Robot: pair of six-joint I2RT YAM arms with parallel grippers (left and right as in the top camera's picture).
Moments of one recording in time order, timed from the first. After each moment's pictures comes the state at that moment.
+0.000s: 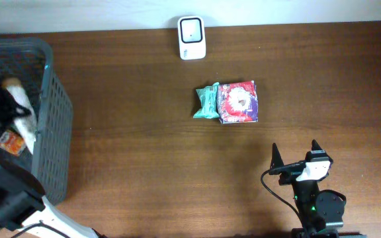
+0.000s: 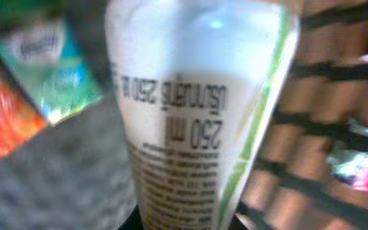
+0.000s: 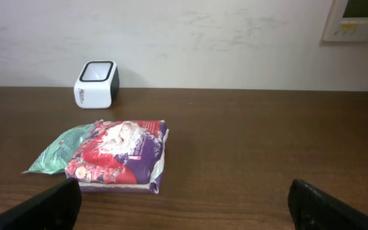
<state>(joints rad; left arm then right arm) 0.68 2.05 2.02 -1.46 0.42 0.16 0.01 0.02 0.01 -0.07 -0.03 0.01</state>
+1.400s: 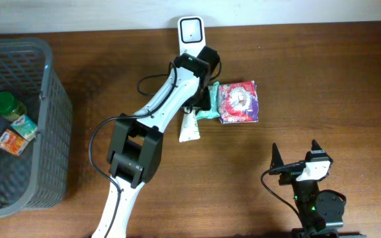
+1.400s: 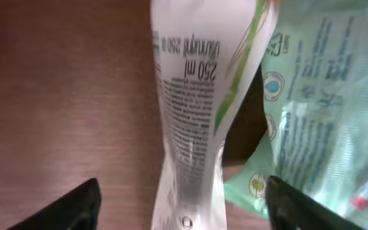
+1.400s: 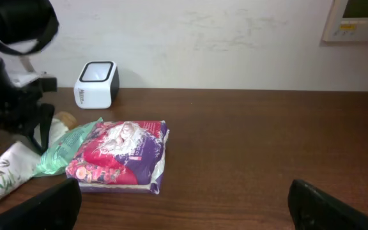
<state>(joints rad) -0.54 2.40 2.14 -1.24 -0.12 -0.52 0.01 0.02 0.01 -0.08 -0.03 0.01</state>
